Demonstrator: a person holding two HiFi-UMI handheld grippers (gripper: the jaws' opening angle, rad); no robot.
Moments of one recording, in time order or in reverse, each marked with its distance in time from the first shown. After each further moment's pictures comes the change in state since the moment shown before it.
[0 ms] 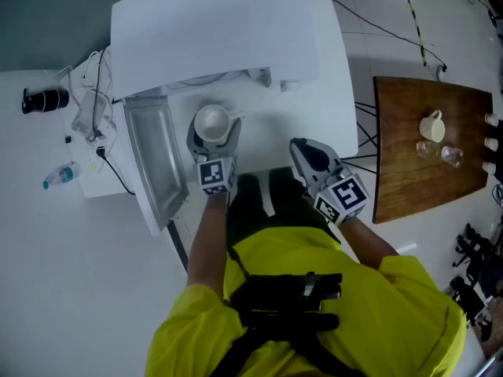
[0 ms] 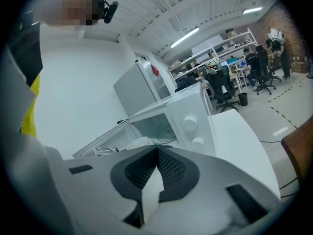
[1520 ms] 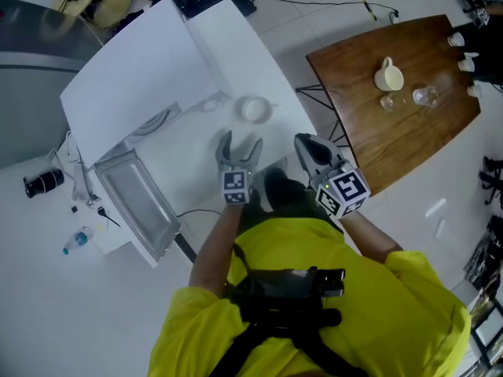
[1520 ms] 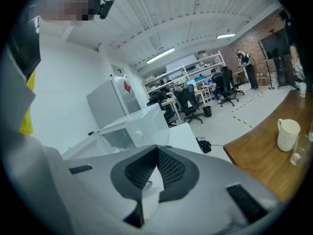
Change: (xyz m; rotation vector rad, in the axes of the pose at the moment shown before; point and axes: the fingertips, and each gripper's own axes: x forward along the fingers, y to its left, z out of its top) left arm 0.023 -0.230 -0.042 0.057 0.191 -0.430; right arm -0.143 -0.098 0.007 0.077 -0.151 -0.333
